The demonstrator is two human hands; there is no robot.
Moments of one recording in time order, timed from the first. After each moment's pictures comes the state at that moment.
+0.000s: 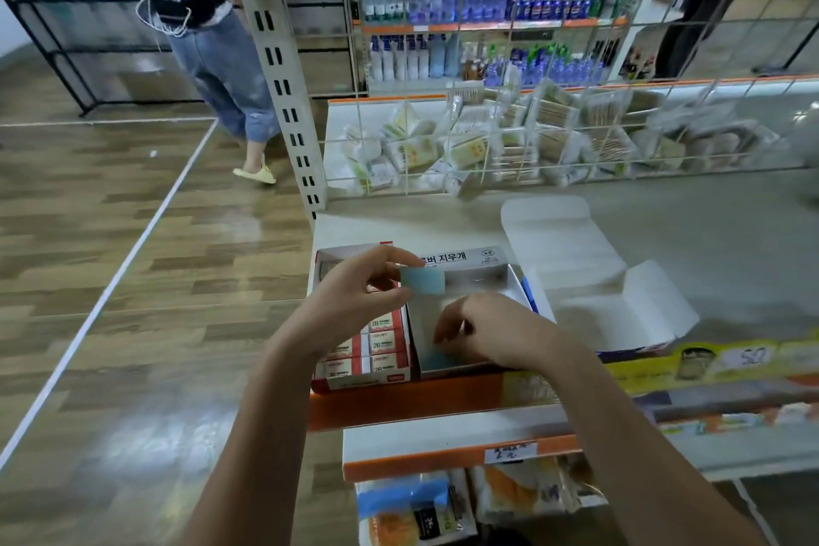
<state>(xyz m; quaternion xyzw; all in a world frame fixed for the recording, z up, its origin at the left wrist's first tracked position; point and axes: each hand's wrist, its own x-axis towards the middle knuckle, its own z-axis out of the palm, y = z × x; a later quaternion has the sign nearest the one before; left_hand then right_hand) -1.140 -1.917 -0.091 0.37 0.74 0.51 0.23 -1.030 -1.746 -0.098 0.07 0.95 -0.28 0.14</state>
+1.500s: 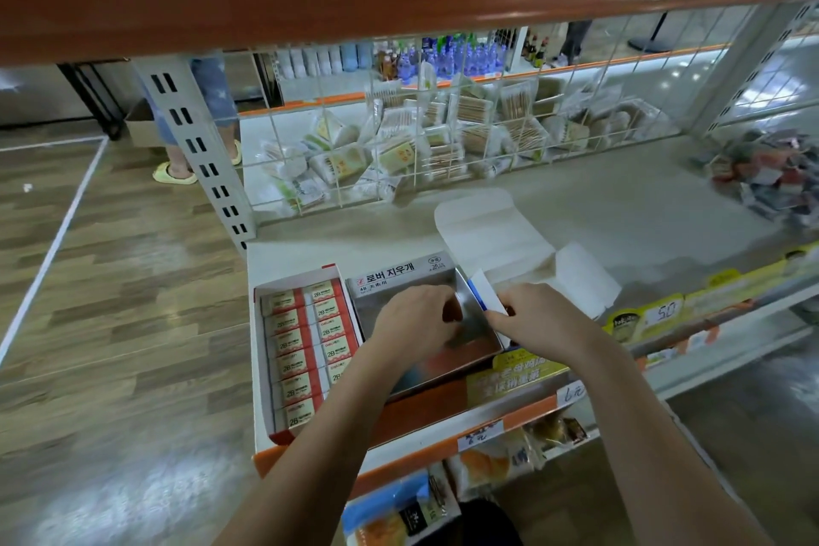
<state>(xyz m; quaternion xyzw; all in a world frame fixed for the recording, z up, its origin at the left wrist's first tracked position) -1.103 -1.812 -0.110 0.51 0.82 0.19 0.19 -0.978 -1.704 -0.083 0.31 0.91 -0.25 0.06</state>
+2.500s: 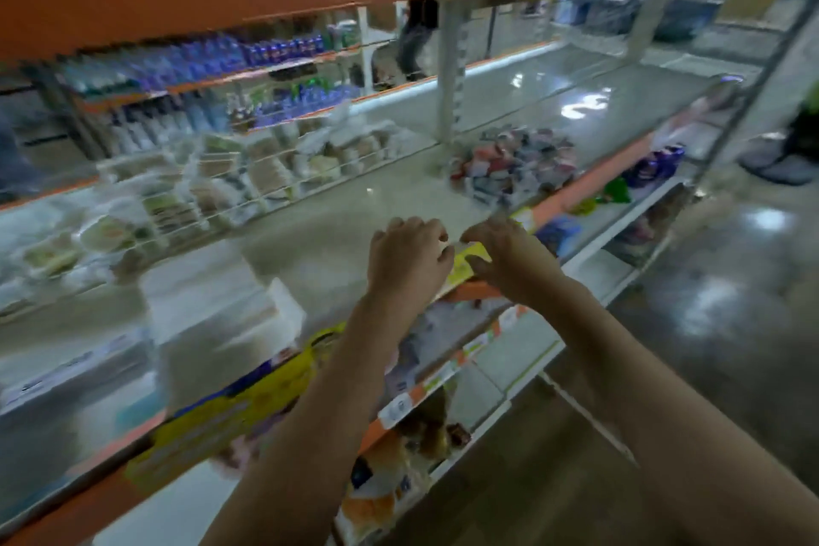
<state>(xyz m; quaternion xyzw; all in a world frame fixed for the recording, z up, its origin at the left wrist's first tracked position) -0.864 -1.557 -0.061 0.61 0.77 0.19 -0.06 -0.732 -1.473 -0.071 0.36 0.92 -0.06 -0.14</state>
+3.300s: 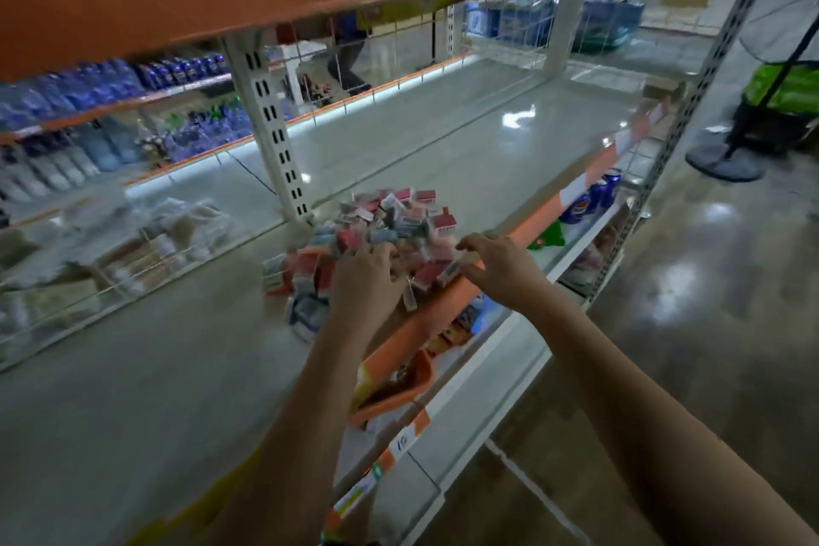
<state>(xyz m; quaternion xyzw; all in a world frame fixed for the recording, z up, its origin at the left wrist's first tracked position) -0.782 -1.212 -0.108 0.59 0.79 0.18 -0.02 -0.611 -1.125 -0.099 0.46 0.87 -0.16 -0.13</state>
